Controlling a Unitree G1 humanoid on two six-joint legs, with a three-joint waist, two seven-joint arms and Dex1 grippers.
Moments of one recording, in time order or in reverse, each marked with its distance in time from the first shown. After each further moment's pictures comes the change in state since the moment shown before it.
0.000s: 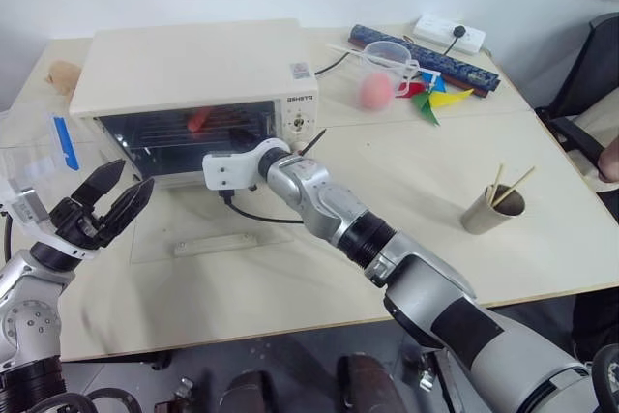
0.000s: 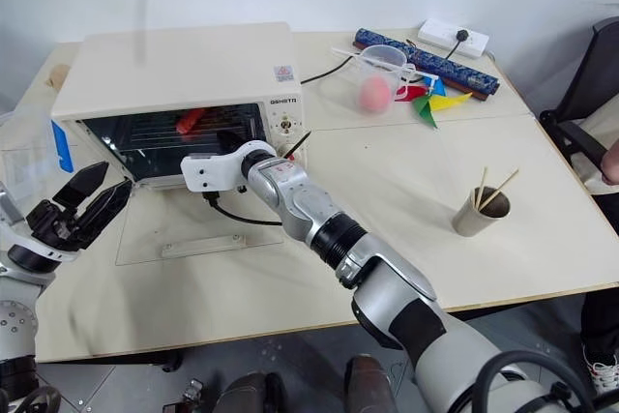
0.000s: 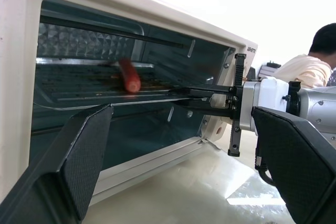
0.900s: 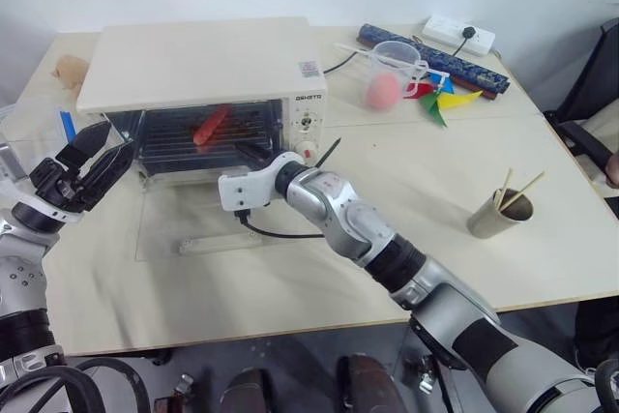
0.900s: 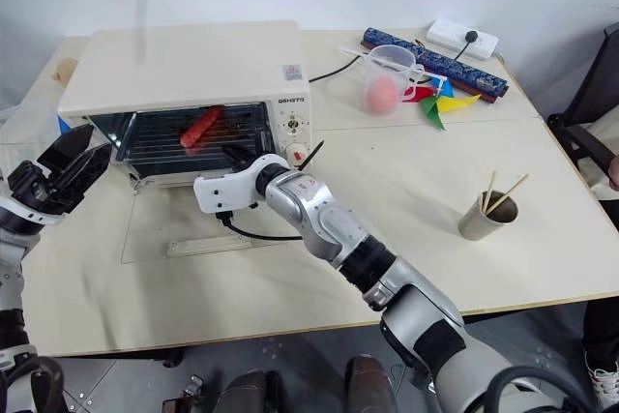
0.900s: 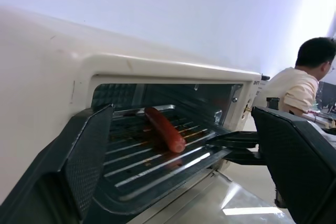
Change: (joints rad) left arm -0.246 0.117 -0.020 0.236 0.017 0.020 -0.110; right arm 0.205 -0.127 0.000 -0.384 -0.046 -0.012 0.145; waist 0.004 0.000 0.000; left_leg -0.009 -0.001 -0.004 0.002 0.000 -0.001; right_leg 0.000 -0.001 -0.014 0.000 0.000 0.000
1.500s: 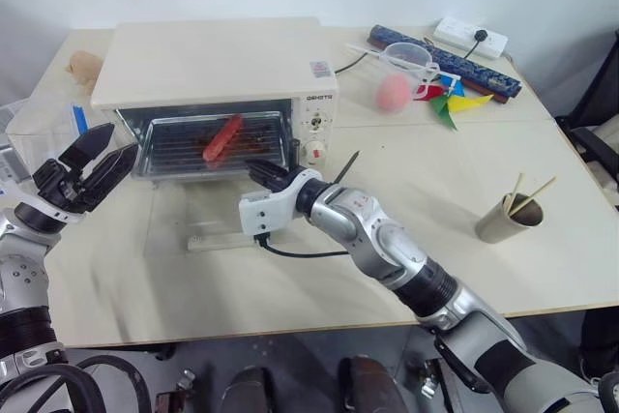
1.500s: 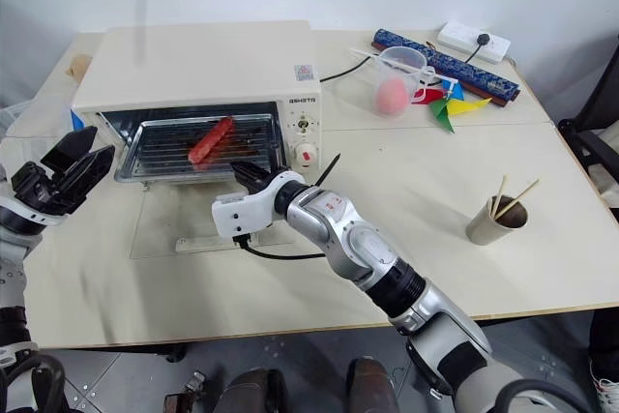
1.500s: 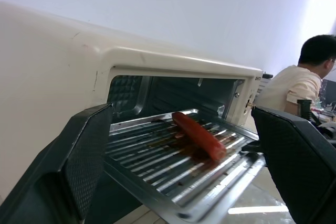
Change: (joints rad) left arm -0.007 0.001 -0.003 0.040 0.016 -0.012 -0.034; right arm 0.161 -0.128 -0.017 -0.288 0.023 -0.046 0.110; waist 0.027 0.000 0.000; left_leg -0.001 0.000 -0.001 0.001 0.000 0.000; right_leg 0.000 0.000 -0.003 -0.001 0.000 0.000
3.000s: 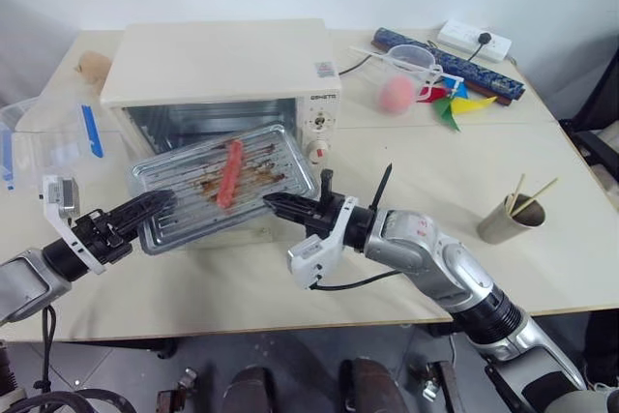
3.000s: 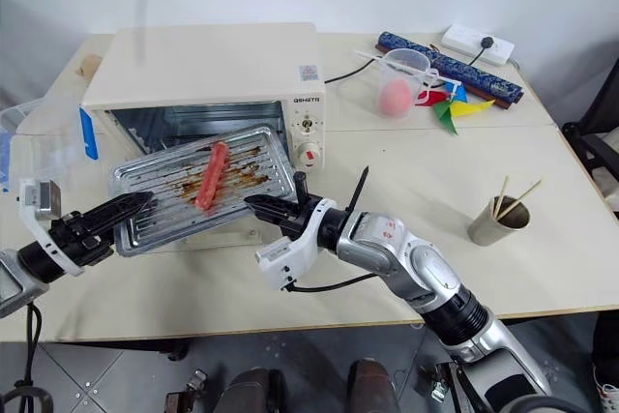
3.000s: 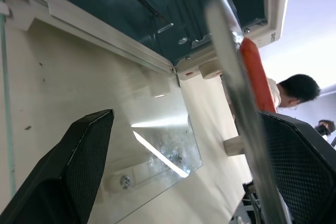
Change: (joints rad) left arm 0.239 0.056 0.110 -0.281 -0.750 0.955 0.807; right arm 0.186 -0.237 -0.125 -0.218 0.109 -0.400 0.046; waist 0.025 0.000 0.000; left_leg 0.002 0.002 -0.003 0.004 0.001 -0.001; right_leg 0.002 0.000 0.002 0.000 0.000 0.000
